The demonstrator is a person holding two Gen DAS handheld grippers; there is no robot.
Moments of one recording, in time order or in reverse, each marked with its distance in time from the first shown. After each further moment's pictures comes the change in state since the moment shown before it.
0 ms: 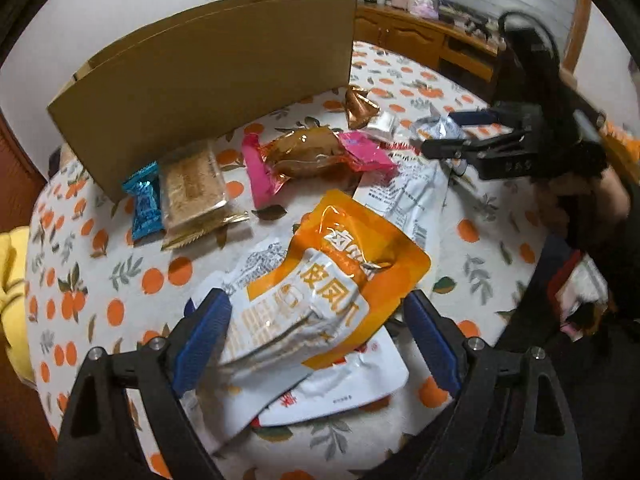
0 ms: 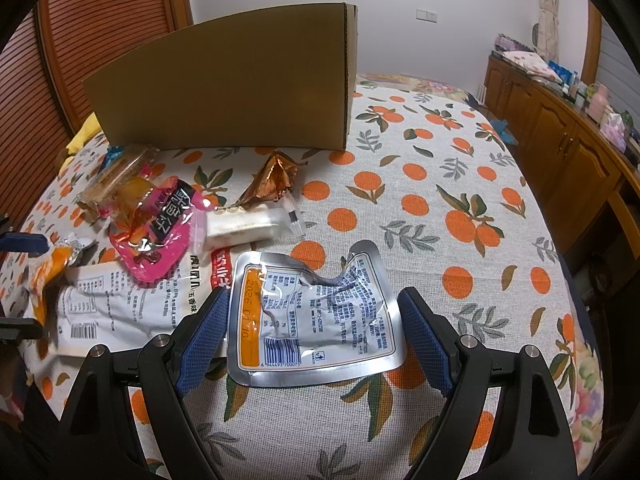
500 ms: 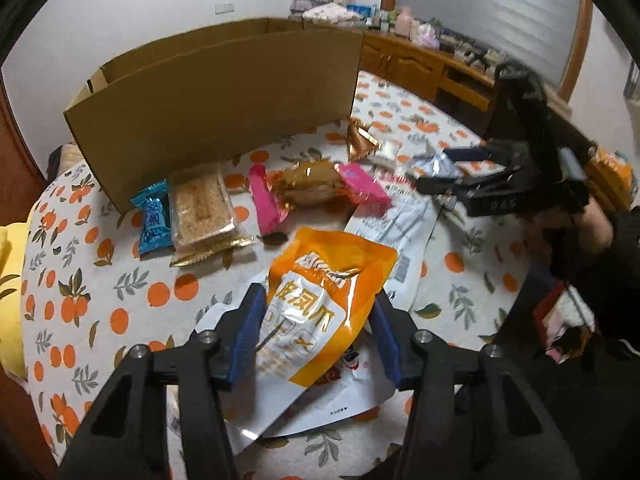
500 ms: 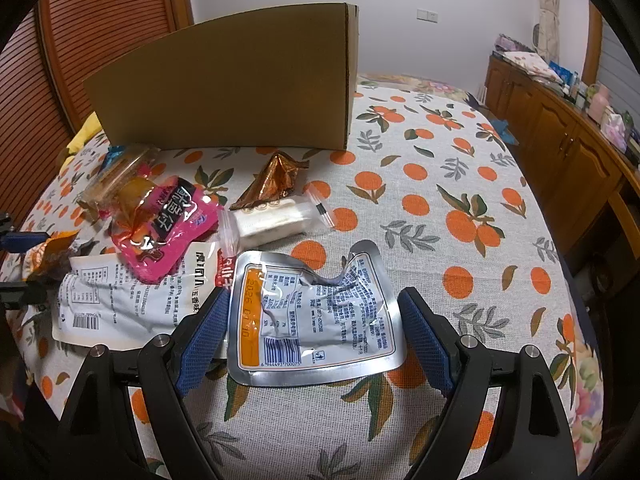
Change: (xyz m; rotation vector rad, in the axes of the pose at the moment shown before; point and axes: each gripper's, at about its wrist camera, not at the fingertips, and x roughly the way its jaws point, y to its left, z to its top) left arm -0.021 0.016 0.002 -0.092 -0.110 -0.069; right arm 0.000 0.000 0.000 -0.001 0.000 -0.001
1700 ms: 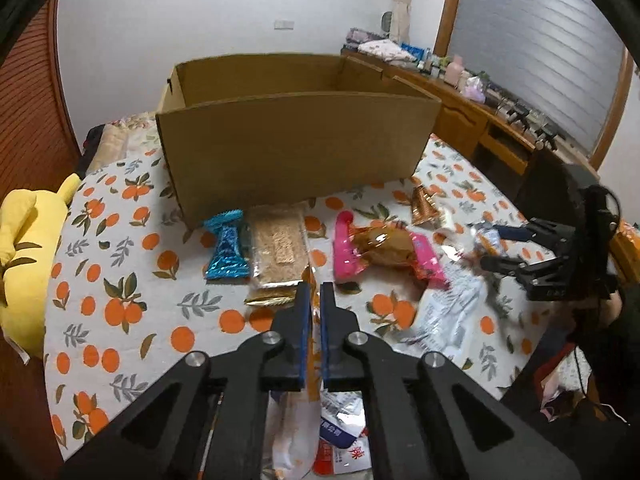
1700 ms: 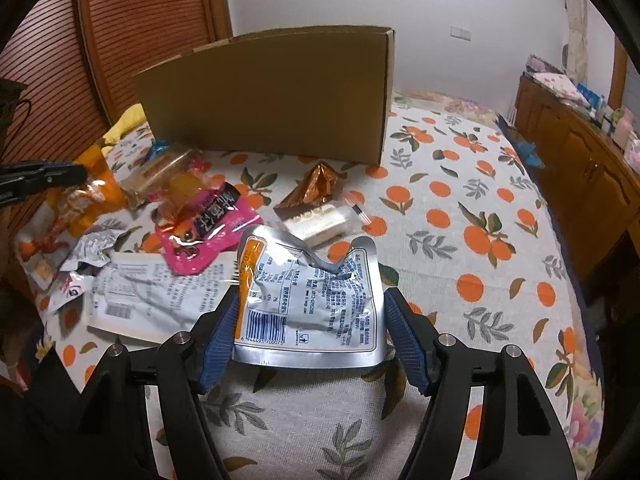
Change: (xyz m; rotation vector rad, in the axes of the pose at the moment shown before) left arm -0.016 0.052 0.017 -0.173 -0.092 0.082; right arm -0.021 0.009 -0.004 -0.085 -0.042 0.103
